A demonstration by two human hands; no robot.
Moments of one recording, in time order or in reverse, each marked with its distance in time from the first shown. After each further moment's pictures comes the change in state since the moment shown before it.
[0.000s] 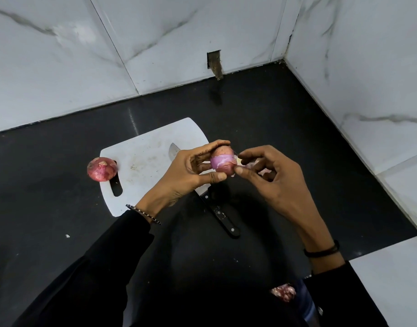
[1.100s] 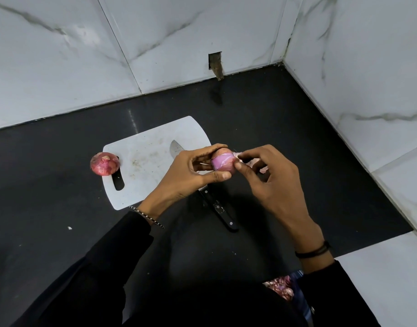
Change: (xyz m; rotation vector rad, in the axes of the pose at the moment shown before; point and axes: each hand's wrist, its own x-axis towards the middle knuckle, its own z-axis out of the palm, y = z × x) left_hand -0.015 0.005 0.010 0.126 0.086 0.068; right_hand -0.013 0.003 0.011 -0.243 0.124 -0.152
